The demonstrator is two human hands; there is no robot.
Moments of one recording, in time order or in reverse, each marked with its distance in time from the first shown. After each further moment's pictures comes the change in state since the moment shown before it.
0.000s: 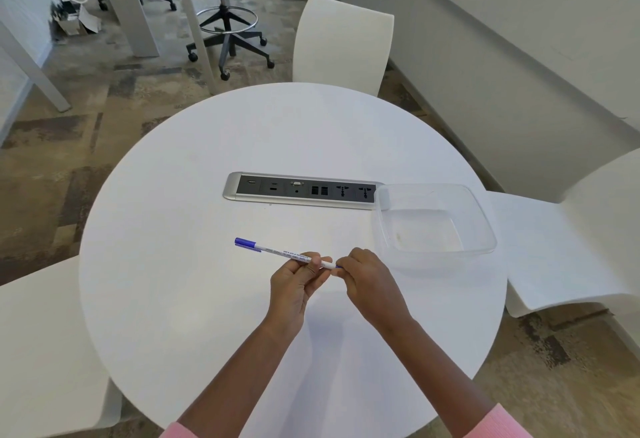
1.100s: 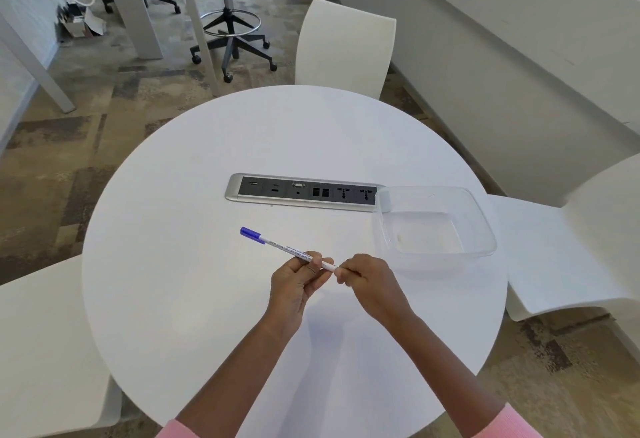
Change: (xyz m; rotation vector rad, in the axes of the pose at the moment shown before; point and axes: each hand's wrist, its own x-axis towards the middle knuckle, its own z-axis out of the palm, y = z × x) left_hand -0.003 0.005 0.001 0.007 -0.053 -0.015; right_hand 0.003 -0.004 -0.016 0.348 -0.213 0.262
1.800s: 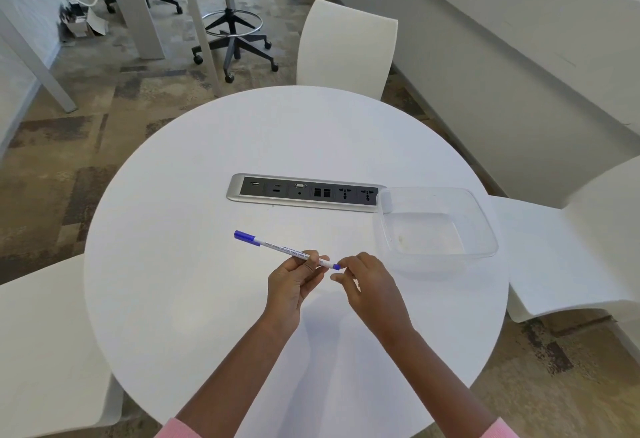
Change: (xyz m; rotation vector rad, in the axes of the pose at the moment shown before) left_hand 0.004 0.001 -0.005 0.009 0.089 -0.004; right_hand -0.006 0.017 0.022 -0.232 0.304 -0.258
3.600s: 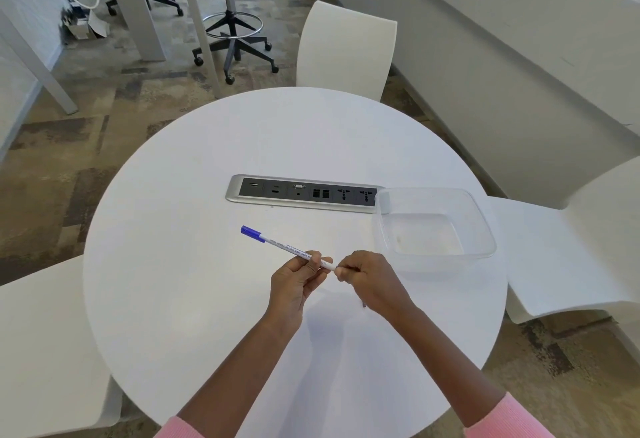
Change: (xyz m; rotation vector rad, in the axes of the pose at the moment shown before) left_hand -0.002 -0.001 0.006 -0.004 -0.065 0.005; right_hand 0.025 -0.012 -0.031 0.304 -0.379 0.304
